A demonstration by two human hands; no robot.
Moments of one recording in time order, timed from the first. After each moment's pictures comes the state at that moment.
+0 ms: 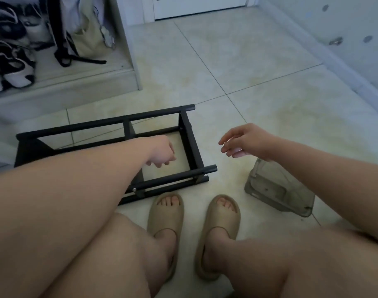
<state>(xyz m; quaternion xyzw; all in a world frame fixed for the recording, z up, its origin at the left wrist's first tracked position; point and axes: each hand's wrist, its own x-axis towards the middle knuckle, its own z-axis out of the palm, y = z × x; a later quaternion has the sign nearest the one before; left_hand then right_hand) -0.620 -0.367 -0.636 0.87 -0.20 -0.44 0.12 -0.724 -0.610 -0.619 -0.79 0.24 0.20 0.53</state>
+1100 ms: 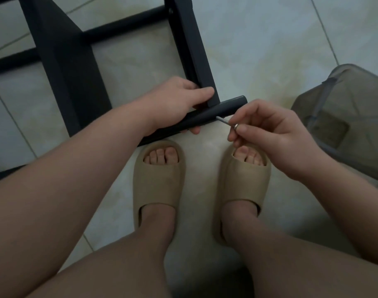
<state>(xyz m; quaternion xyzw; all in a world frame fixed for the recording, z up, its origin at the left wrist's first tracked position) -0.619 -0.425 -0.817 0.74 -0.09 -0.53 0.40 -0.776 -0.587 -0.793 -0.67 0.19 0.12 0.70</state>
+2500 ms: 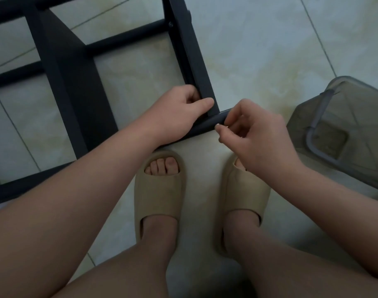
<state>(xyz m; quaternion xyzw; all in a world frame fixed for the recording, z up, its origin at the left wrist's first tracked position) -0.625 -0.427 -0.814 0.79 -0.12 -0.43 0.42 -0.751 -0.558 -0.795 -0.85 0.27 0.07 0.45</state>
